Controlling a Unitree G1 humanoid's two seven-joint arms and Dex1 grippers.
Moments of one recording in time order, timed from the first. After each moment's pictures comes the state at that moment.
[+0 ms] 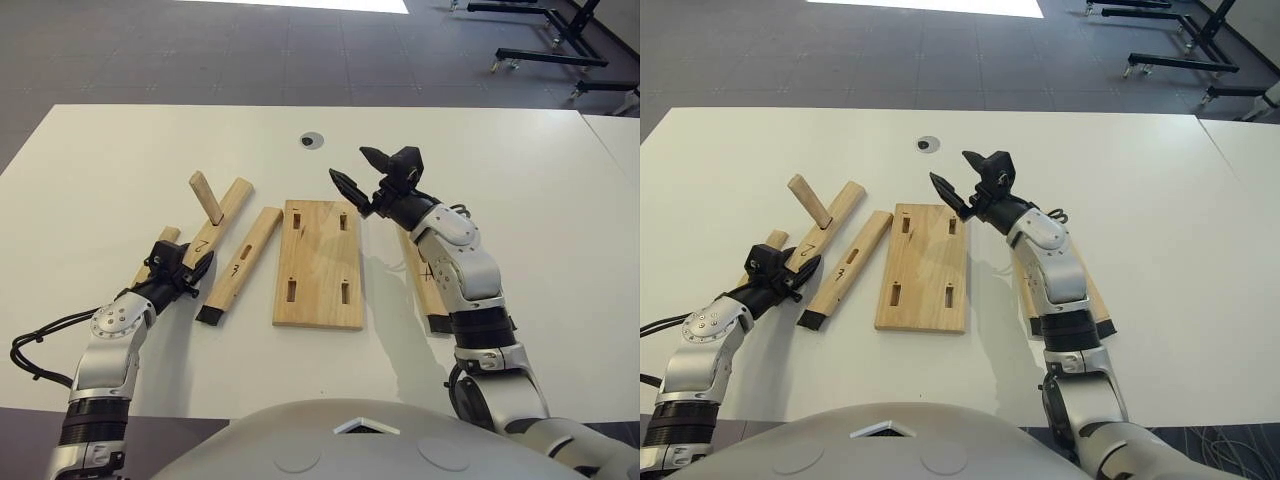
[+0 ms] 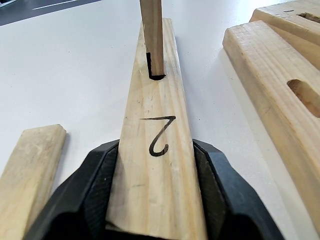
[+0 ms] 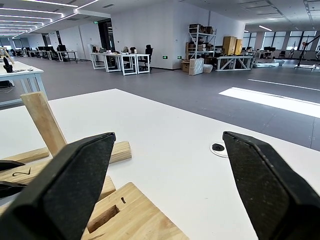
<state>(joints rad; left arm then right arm) 0.20 0.46 0.11 0.00 -0.16 0.16 -0.51 -0.29 -0.19 0.08 0.00 0.28 0.24 0.56</state>
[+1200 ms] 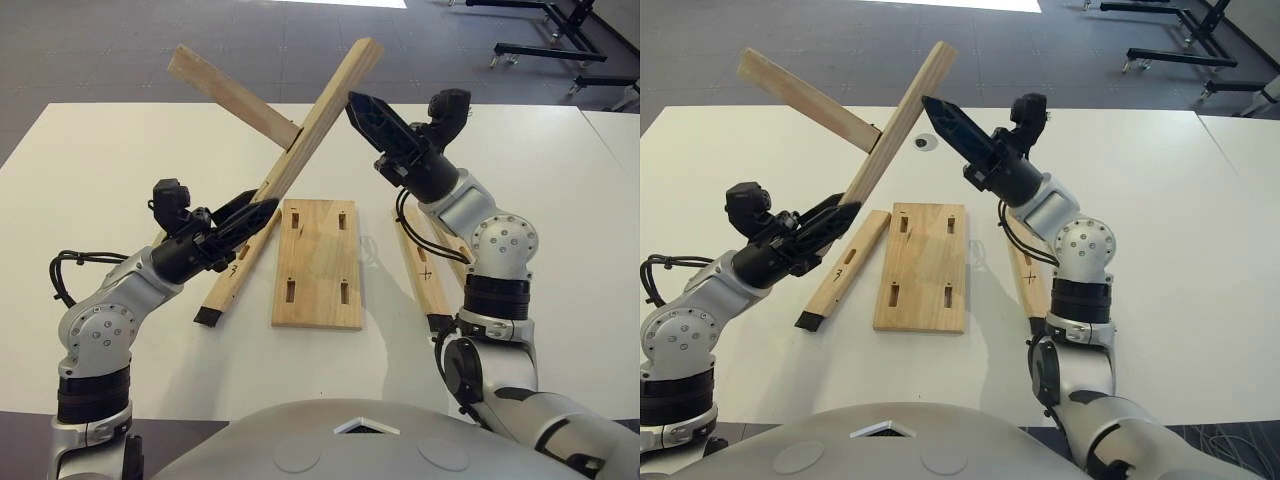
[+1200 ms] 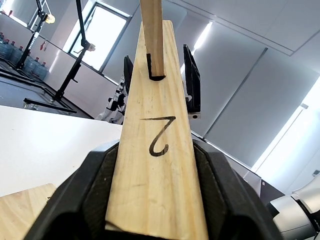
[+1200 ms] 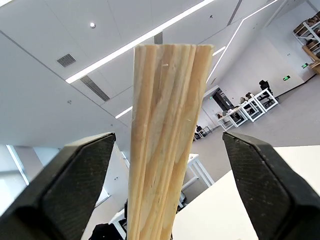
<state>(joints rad) 0.03 0.44 0.17 -0.41 -1.18 0.70 -0.75 -0.49 -0.10 -0.20 -0.02 1.20 0.83 0.60</state>
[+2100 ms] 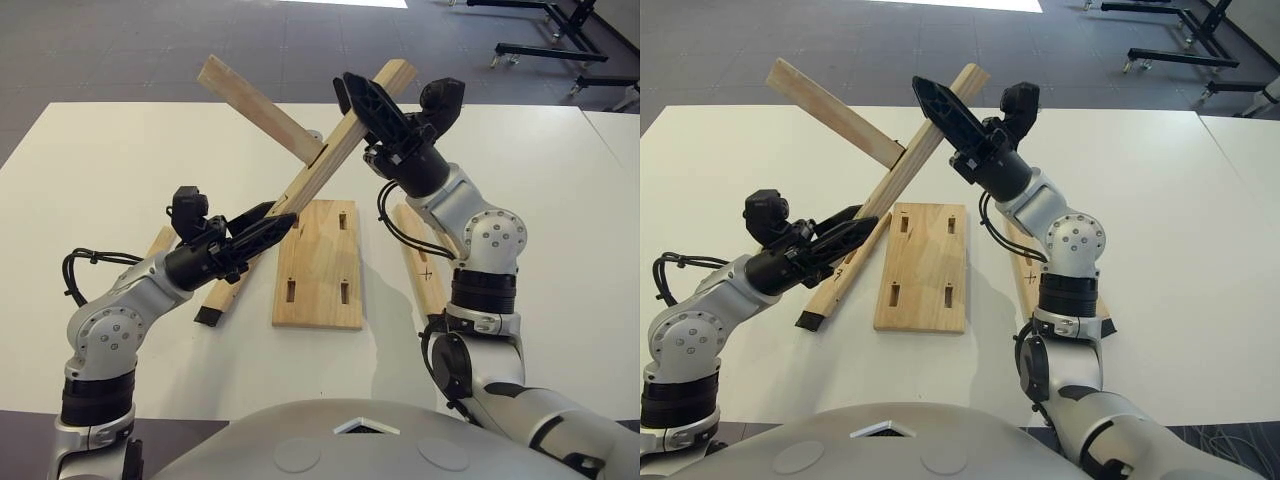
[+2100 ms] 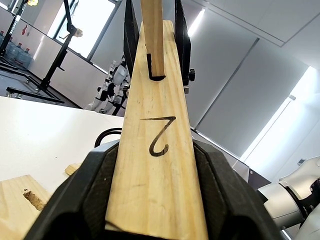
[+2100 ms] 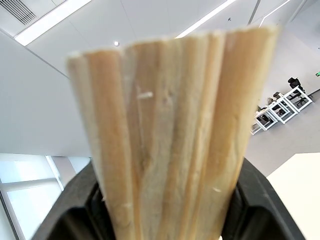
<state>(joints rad) 0.04 0.44 0.12 -0.45 -1.17 0.72 -0.75 -0.50 -0.07 -0.21 -0.03 1.29 0.85 0.60</state>
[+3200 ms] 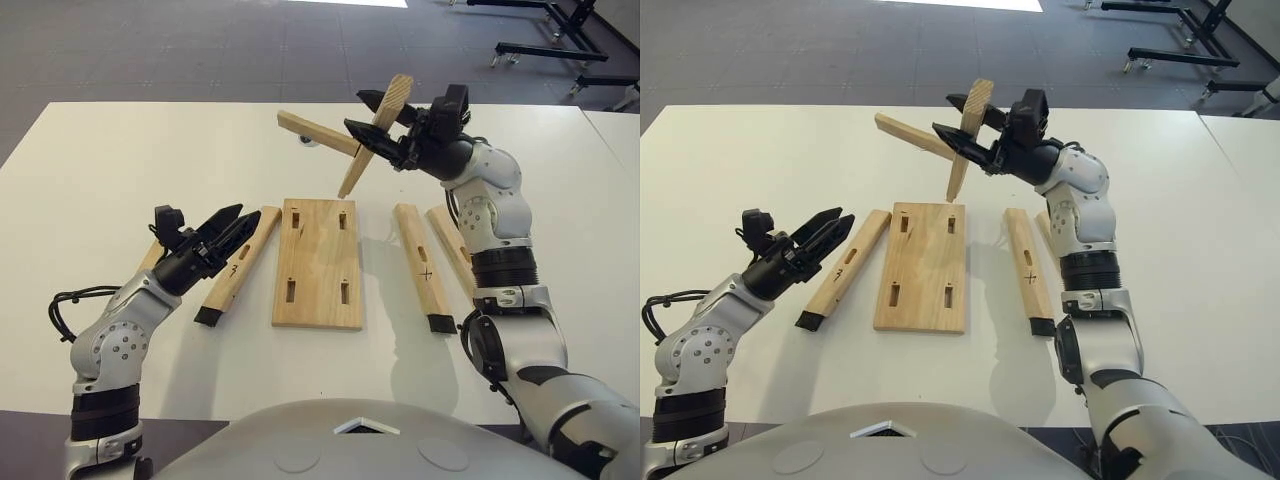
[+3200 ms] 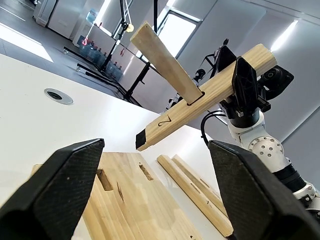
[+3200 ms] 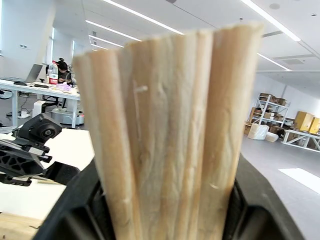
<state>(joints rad) 0.13 0.36 0.20 -0.30 -0.94 0.58 -0.67 -0.56 -0.29 -0.02 0.28 0.48 -0.03 1.10</state>
